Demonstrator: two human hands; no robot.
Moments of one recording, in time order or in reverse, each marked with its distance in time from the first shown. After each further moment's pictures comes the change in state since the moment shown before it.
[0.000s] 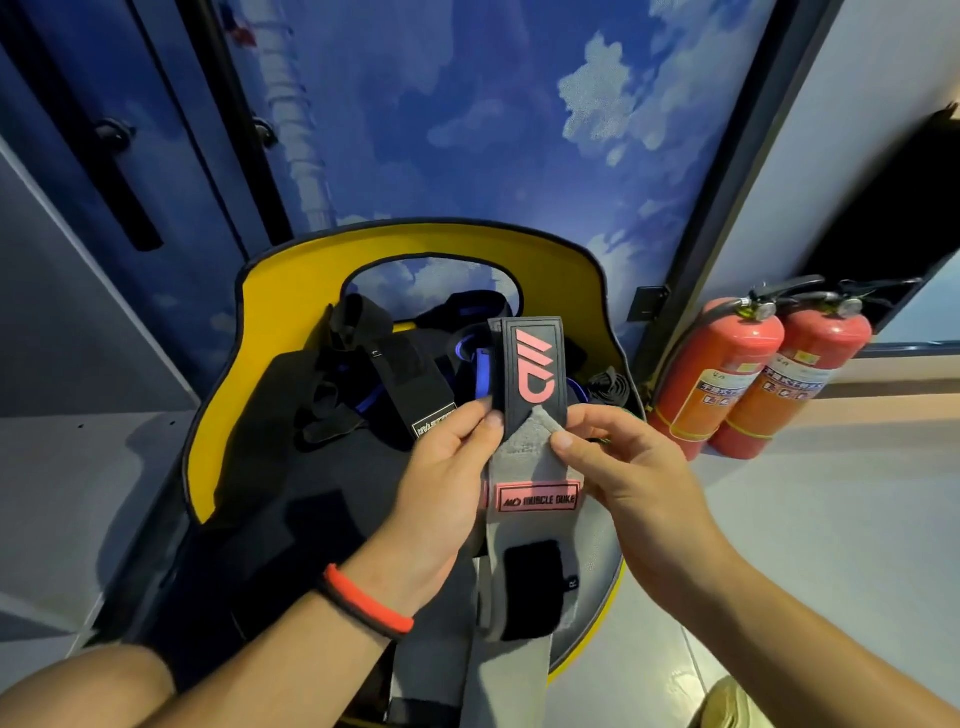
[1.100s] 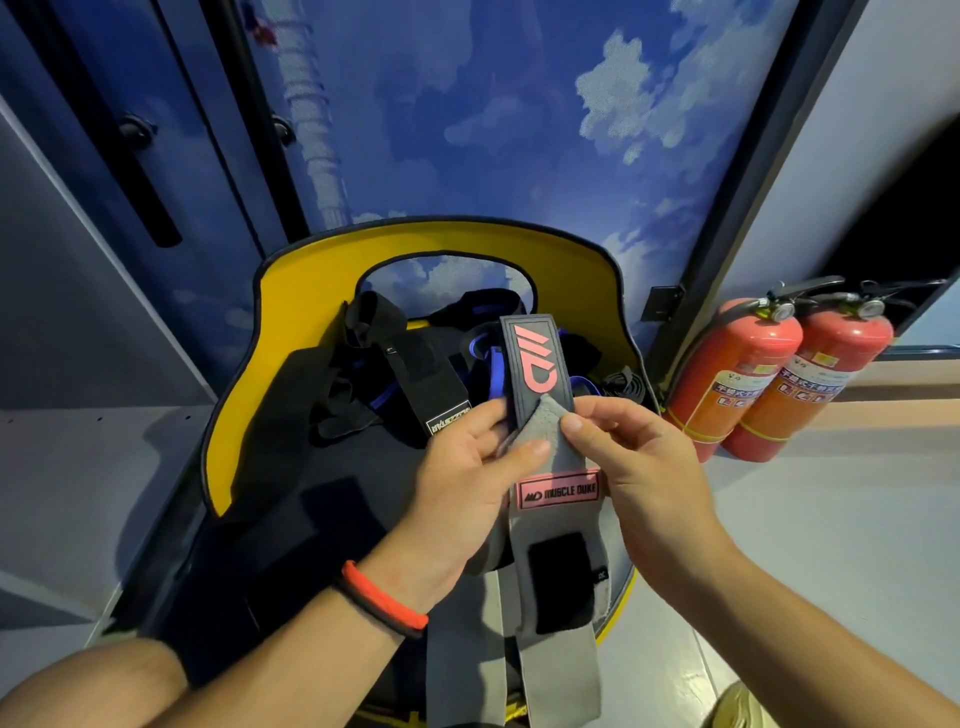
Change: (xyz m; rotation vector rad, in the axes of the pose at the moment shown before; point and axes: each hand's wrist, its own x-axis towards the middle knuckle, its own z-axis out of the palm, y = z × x) left_hand -0.009 0.009 0.000 -0.100 -0.092 0.020; right_hand 0.010 0.007 0.009 -0.055 0.041 -0.081
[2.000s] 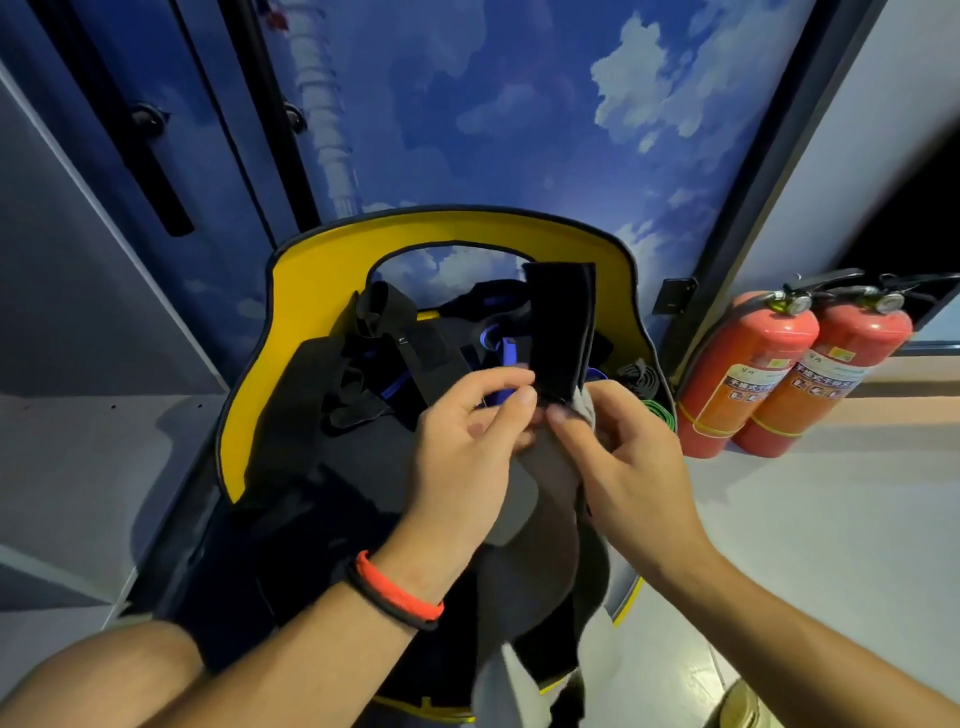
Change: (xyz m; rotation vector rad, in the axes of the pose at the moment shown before) left_hand -0.002 0.011 -0.003 0.216 0.231 0.163; right_hand -0.008 0.002 0.018 -0.427 -0.073 -0.352
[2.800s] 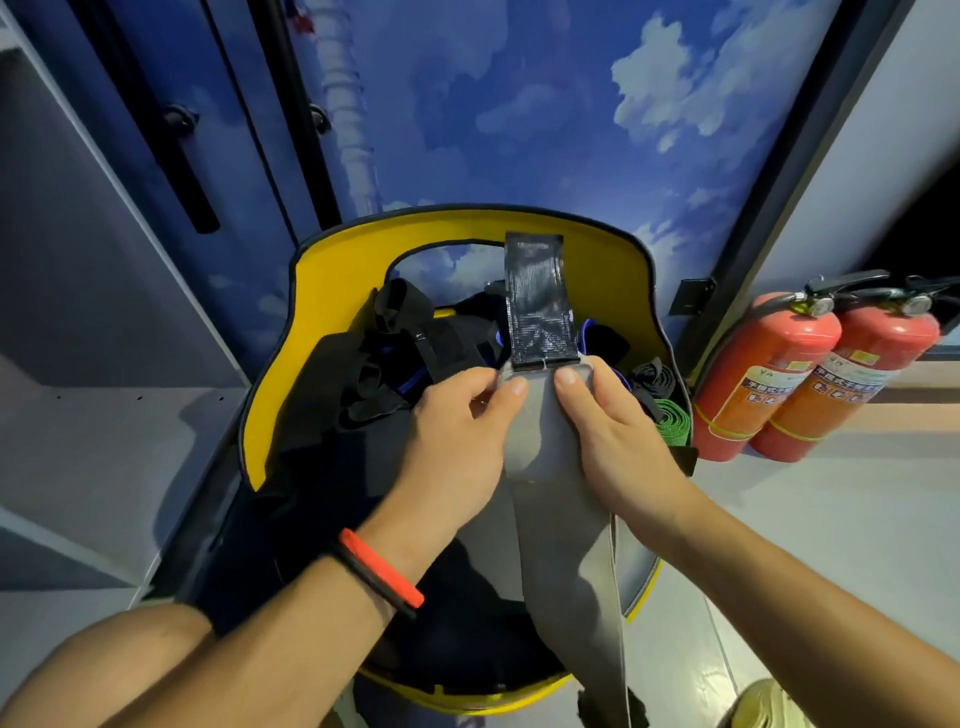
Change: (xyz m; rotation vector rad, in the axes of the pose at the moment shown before) left_hand 0.008 0.012 -0.021 0.469 0.008 0.017; right_hand 0.018 -0.010 0.012 0.184 -0.199 0.160
